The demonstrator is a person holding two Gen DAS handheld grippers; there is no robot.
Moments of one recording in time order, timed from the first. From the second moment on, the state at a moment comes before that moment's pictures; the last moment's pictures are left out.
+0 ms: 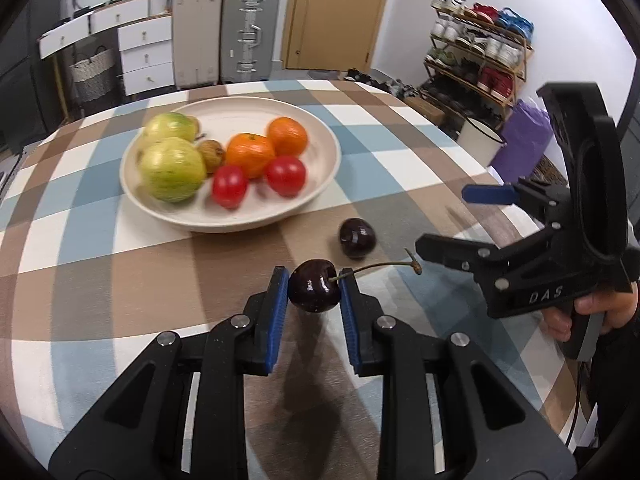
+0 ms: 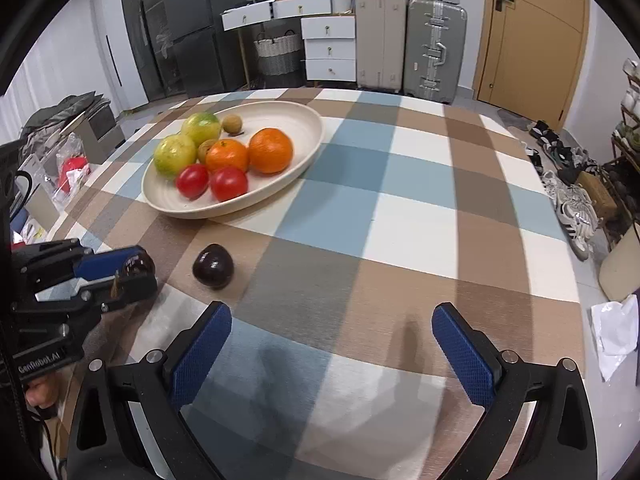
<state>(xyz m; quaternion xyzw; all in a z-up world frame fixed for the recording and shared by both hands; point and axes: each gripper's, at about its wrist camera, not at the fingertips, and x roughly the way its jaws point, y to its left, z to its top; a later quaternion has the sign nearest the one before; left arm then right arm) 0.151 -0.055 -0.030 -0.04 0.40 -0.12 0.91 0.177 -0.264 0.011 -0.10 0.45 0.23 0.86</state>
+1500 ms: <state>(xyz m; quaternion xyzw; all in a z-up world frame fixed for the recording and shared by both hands) 0.162 -0.002 0.009 -0.07 0.35 -0.06 0.93 0.171 -0.200 0.050 -0.10 0.39 0.32 0.86</state>
